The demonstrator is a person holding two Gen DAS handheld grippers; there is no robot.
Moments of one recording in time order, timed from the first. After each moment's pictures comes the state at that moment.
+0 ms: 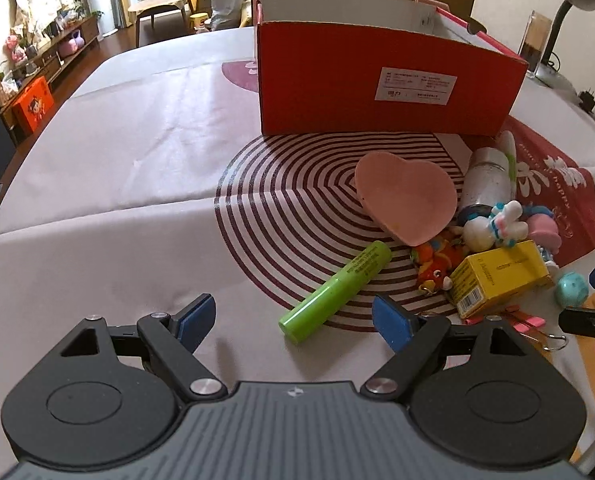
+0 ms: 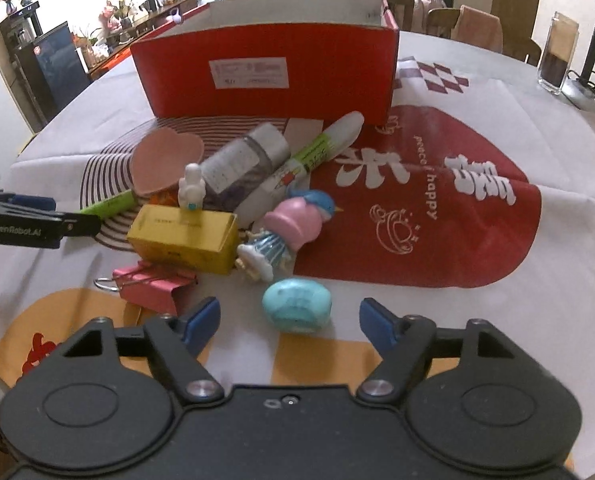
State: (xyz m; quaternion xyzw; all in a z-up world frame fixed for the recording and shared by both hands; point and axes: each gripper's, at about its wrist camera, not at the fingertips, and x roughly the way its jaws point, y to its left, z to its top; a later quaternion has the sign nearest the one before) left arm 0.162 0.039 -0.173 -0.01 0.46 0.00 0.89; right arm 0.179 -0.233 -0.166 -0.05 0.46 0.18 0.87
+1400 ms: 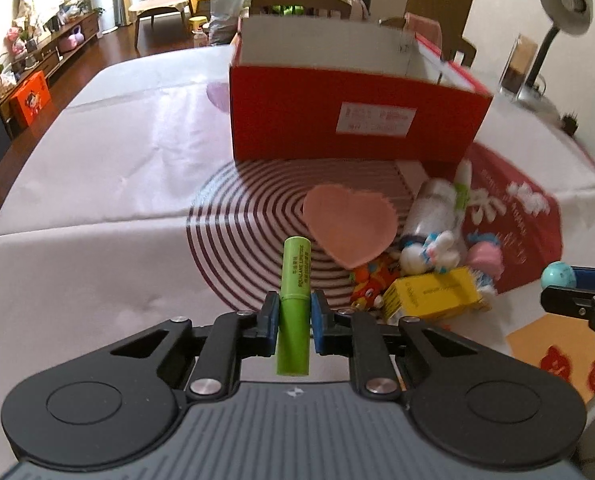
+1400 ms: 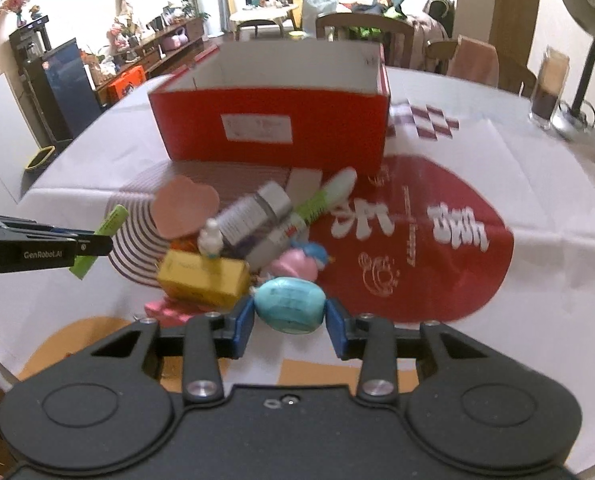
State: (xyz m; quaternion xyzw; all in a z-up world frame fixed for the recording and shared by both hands) left arm 0.147 0.017 -0.129 -0.04 0.44 -0.01 0.89; right arm 0.174 -0.236 -0.107 -0.05 0.42 0.19 0.88
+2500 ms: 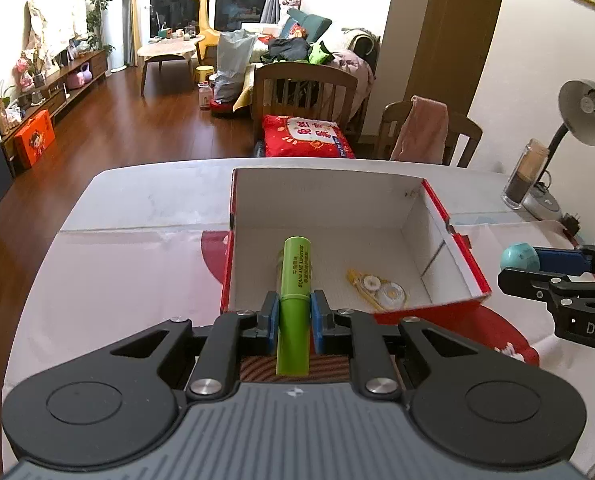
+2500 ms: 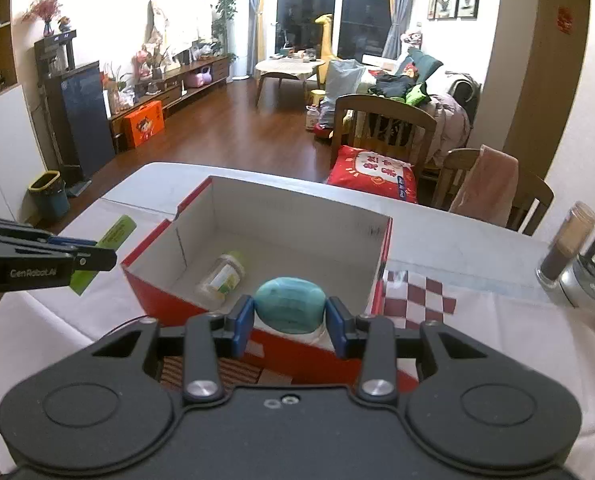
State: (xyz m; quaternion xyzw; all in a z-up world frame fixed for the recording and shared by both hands) left arm 0.281 0.021 -0.019 -0.06 0.38 0.00 0.92; right arm 0.330 -0.200 -0.011 -0.11 0.35 0.22 0.90
